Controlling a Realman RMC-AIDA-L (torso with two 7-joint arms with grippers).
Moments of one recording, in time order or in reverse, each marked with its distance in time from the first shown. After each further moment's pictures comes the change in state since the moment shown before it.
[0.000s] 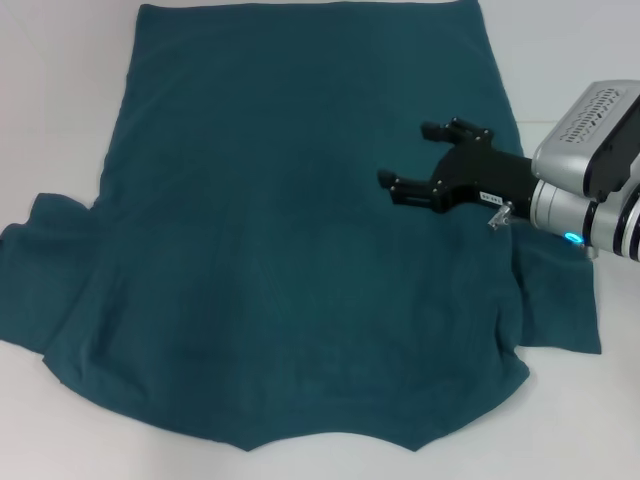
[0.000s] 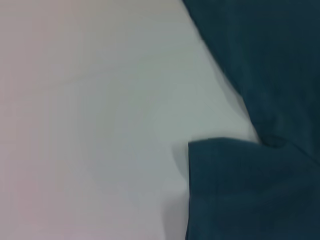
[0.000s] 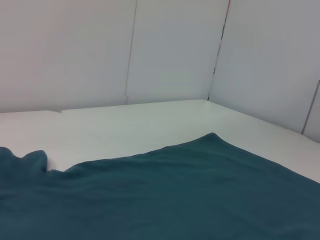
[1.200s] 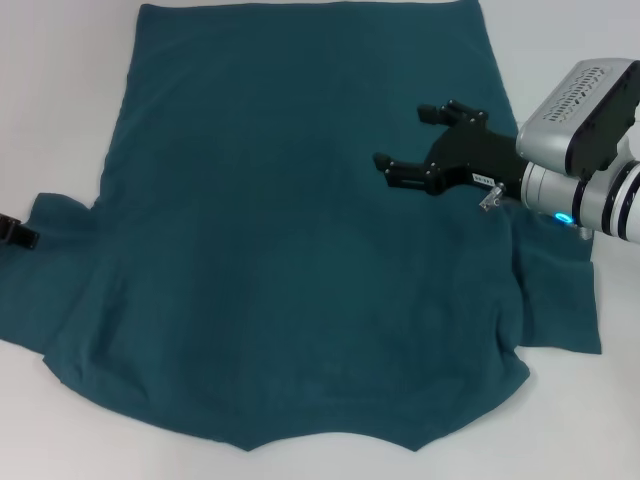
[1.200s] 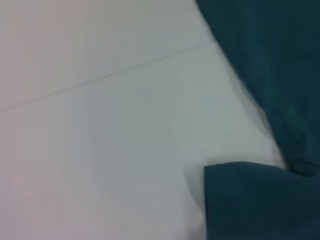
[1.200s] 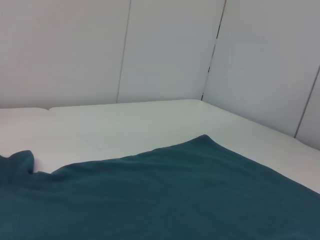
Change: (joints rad) left arm -0.189 0.112 0.074 -0.379 0.003 -0.170 -0.087; right arm 0.039 -0.001 -0.008 -0.001 0.001 0.053 0.005
